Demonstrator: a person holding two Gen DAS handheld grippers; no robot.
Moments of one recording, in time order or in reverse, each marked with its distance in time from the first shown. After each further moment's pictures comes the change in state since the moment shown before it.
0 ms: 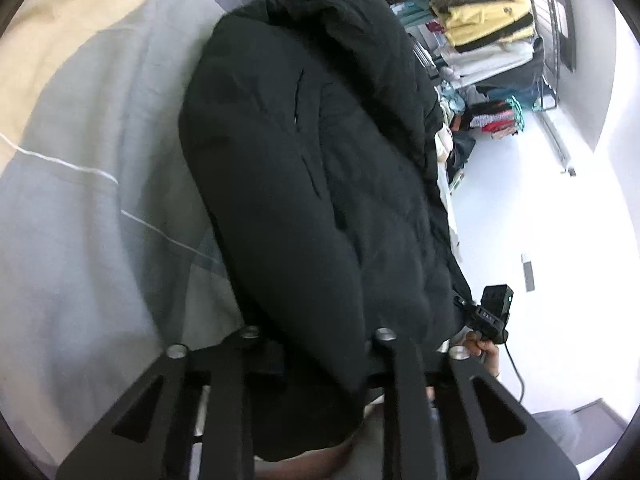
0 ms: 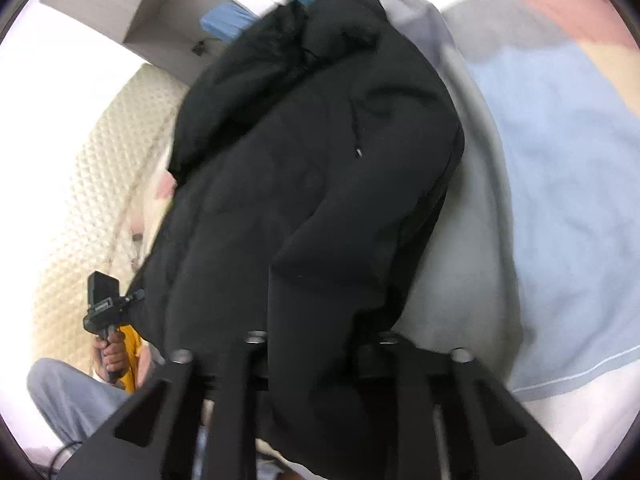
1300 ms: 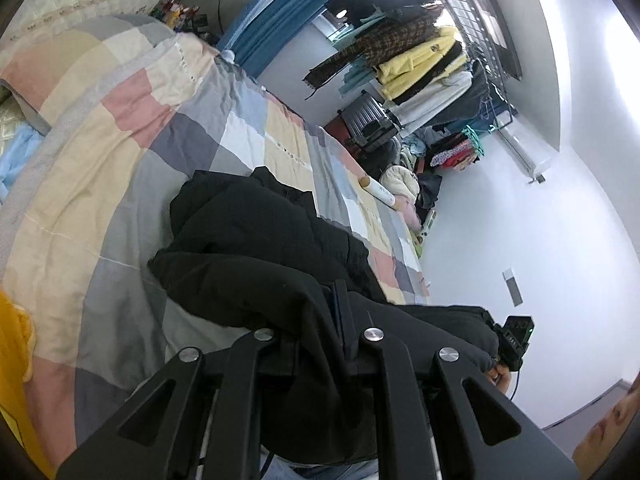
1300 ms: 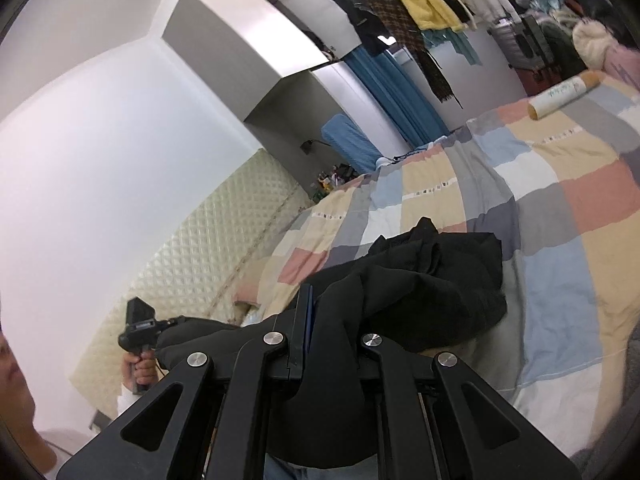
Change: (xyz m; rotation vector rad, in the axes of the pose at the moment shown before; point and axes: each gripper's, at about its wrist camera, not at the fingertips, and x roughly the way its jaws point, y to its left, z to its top) left arm -0.169 -0.160 -0.001 0.133 -0.228 0.008; right arm -0.230 0.158 0.008 -0.151 -0.361 0.208
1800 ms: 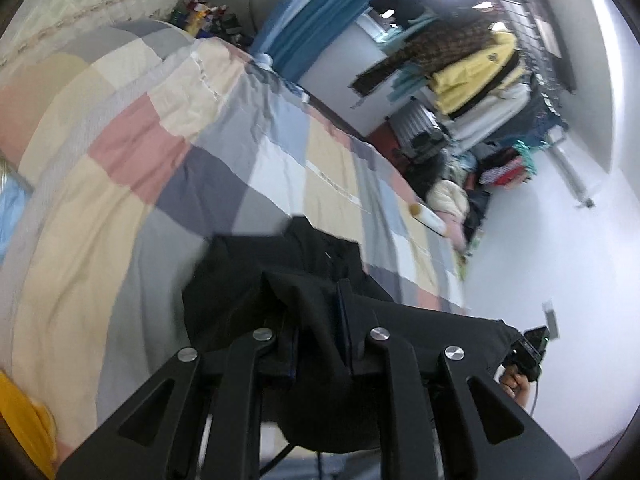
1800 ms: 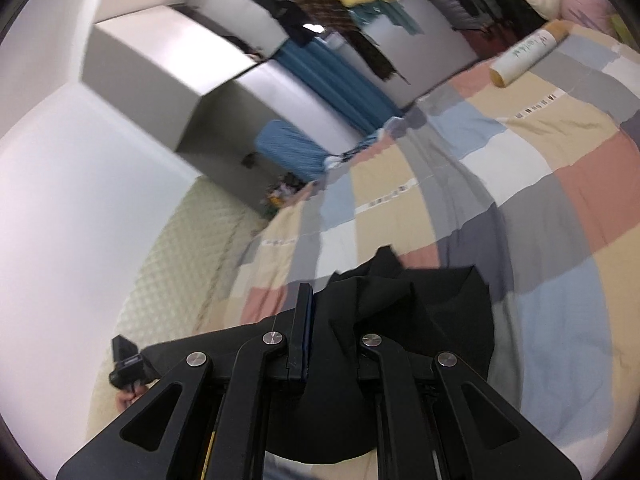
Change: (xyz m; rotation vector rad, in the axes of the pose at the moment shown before) left arm 0.107 0.021 0.144 -0.053 0.000 0.191; right arm 0.127 -0.112 0.117 0.230 0.026 -0.124
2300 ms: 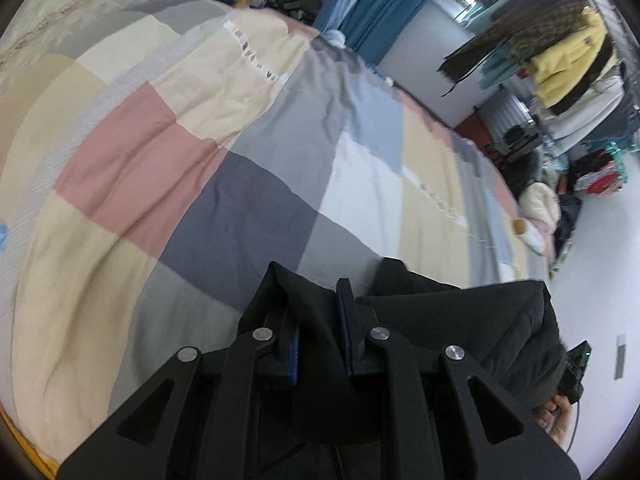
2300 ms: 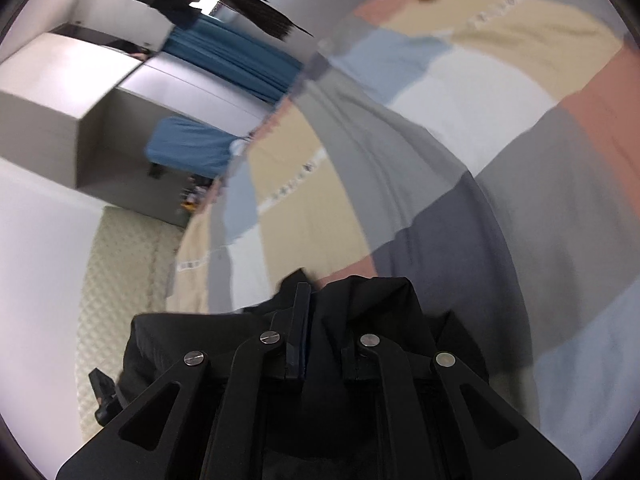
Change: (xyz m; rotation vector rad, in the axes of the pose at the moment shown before) left arm 0.181 0.041 0.069 -0.027 0.055 0.316; right arm 0.187 -0.134 0.046 0.234 0.124 -0.199
